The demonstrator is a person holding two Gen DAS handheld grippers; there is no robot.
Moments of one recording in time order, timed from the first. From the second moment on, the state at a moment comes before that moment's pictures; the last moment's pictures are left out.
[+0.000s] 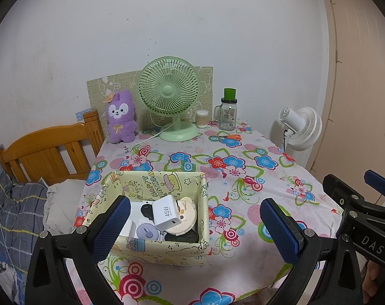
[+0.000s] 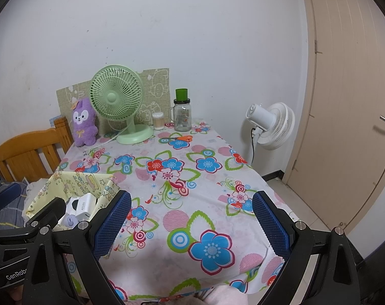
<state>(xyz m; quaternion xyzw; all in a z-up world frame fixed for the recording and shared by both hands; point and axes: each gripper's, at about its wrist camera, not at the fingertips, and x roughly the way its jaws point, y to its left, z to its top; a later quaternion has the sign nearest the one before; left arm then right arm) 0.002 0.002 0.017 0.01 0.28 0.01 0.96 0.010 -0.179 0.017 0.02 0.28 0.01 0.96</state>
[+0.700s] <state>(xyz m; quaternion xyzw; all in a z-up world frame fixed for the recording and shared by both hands) 0.002 0.003 0.017 0.01 0.28 0.01 0.96 0.011 -0.178 0.016 0.02 0.28 0.01 0.96</state>
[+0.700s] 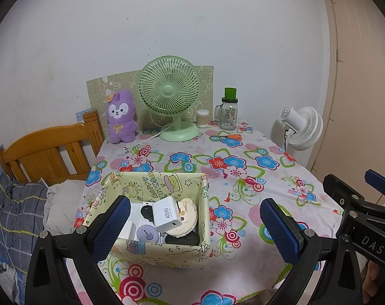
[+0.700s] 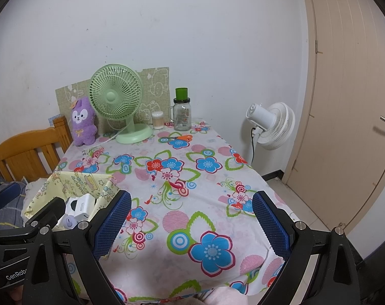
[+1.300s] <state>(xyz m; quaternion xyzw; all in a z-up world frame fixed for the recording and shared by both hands) 0.015 0.006 0.011 0.01 0.28 0.01 0.96 0.024 -0.181 0.015 0.01 0.28 0.02 0.96</state>
